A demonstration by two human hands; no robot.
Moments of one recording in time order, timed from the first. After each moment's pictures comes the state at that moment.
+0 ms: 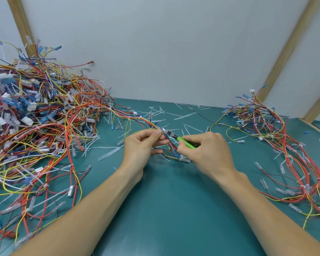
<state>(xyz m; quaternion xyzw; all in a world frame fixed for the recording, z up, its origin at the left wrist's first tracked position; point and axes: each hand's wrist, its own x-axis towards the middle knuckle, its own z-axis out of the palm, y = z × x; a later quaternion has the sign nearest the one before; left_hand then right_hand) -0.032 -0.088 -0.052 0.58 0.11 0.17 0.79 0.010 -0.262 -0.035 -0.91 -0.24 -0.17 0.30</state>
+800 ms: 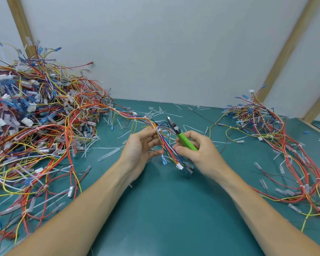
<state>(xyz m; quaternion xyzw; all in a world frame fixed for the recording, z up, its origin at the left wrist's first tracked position) -0.028 -0.075 -0.047 0.52 0.02 0.03 0.85 0.019 -0.259 -0.044 -0.77 -0.24 0.07 0.58</state>
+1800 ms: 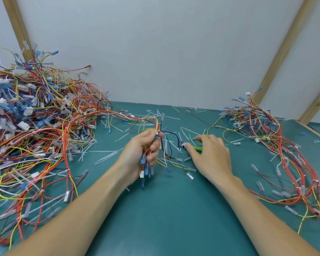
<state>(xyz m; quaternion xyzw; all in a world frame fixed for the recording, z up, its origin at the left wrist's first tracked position) -0.027 -0.076 -0.048 0.53 -0.01 -0.01 0.85 0.044 -0.277 -0.065 -0.96 -0.10 -0.15 0.20</state>
